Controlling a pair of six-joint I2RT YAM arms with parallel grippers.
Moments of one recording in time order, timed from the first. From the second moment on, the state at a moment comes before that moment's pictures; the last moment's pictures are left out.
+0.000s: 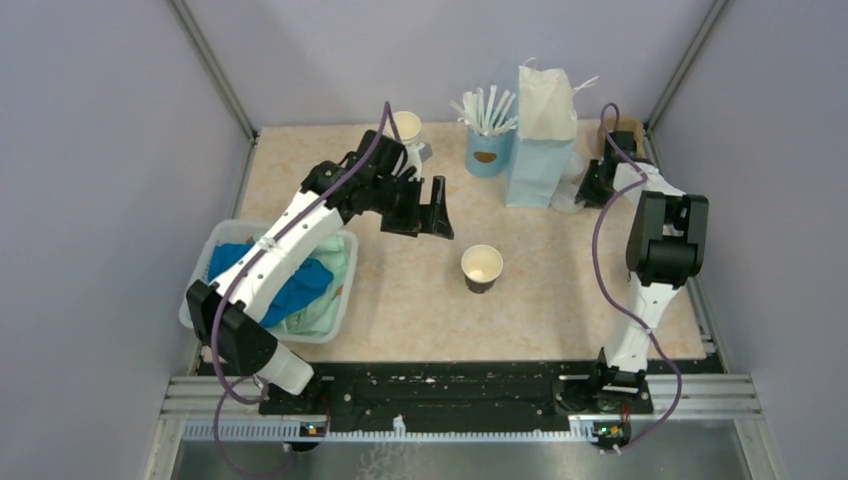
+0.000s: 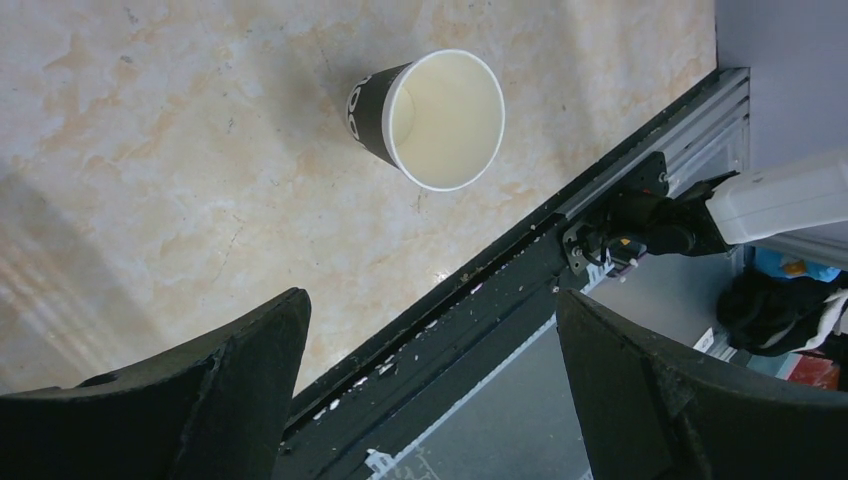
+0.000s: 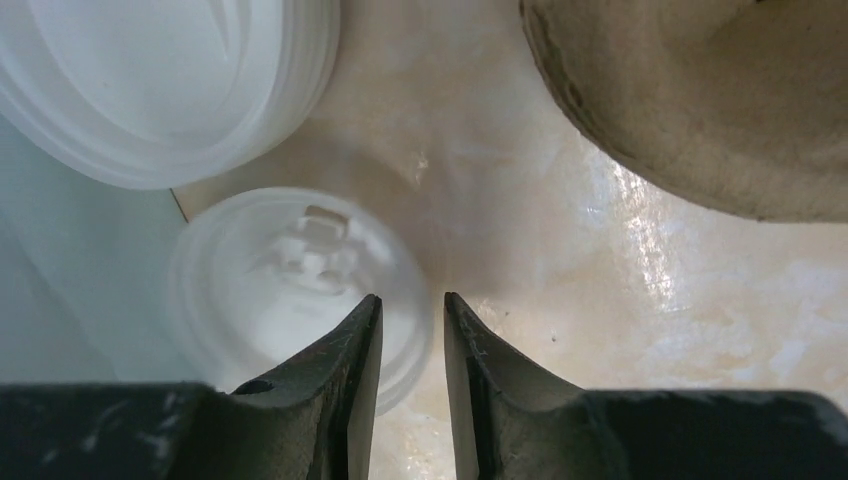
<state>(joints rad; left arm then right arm) -0.60 1.55 1.60 -0.95 0.39 -0.43 -0.11 2.05 1.50 -0.48 -0.05 0.32</state>
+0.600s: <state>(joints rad) -0.60 1.61 1.65 -0.97 0.40 -0.44 -0.12 2.04 1.50 -0.50 0.00 0.35</state>
